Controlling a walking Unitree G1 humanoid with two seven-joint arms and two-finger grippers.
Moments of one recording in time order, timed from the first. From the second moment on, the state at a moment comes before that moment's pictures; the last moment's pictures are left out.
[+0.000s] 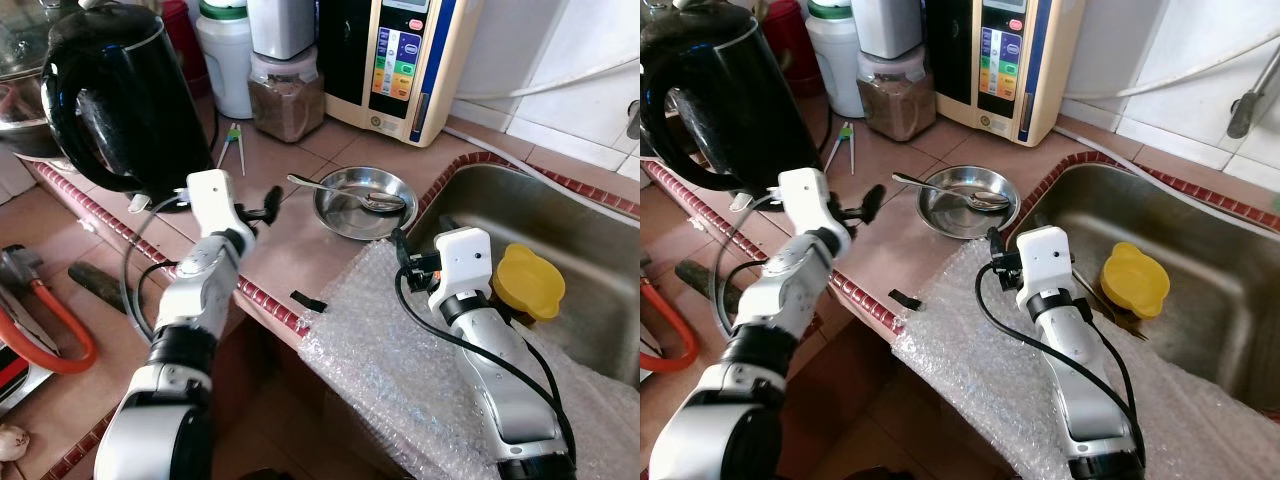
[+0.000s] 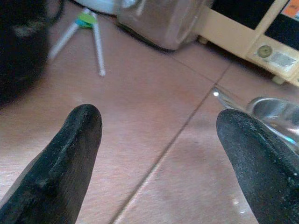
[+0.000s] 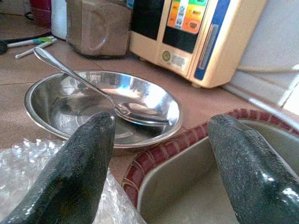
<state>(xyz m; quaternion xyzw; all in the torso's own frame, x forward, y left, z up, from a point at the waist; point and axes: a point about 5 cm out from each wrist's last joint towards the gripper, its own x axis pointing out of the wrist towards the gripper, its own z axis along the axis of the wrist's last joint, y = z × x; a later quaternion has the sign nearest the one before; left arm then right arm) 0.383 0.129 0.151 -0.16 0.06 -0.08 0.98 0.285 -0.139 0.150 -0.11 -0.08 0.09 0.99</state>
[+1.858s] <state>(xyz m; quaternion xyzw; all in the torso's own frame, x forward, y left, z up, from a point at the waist) 0.418 0.143 0.211 -0.37 -0.03 0.03 0.93 0.244 -0.130 0.161 -0.09 -0.04 0.18 0.98</state>
